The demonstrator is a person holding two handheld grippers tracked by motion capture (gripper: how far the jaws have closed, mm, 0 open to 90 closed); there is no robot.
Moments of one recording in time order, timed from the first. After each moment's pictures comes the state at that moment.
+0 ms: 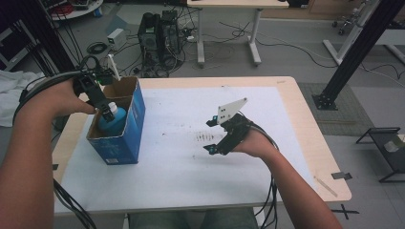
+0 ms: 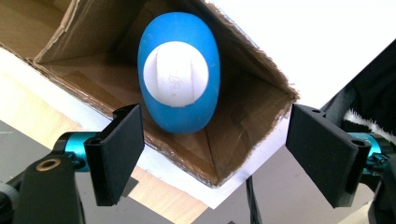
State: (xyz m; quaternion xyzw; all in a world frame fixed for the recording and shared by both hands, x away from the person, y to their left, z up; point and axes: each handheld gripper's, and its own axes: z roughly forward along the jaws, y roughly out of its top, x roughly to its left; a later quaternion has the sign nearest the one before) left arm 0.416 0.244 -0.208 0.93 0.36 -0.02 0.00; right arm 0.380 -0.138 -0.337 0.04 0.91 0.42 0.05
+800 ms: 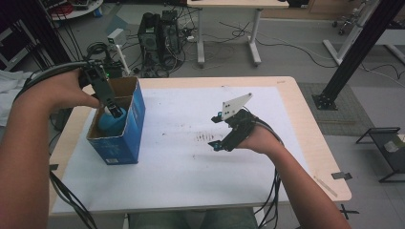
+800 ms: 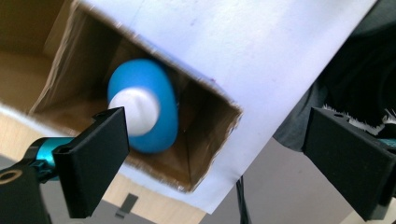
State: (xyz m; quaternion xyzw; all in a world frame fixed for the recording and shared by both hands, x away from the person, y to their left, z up) left arm 0.409 0.211 -0.180 0.96 0.29 -0.03 0.03; right arm 0.382 -0.149 -0.322 0.05 0.91 0.40 0.06
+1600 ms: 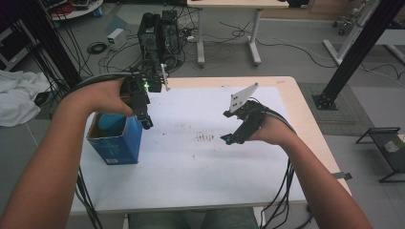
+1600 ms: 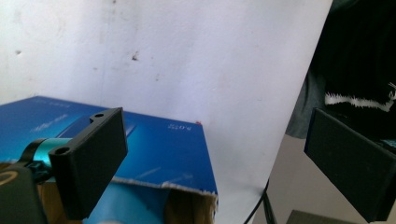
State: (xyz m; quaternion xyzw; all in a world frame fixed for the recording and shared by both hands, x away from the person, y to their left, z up) left arm 0.409 0.122 -0.210 0.99 0.12 -0.03 0.01; right arm 0.392 -0.170 -0.297 0.07 0.94 0.33 0.06
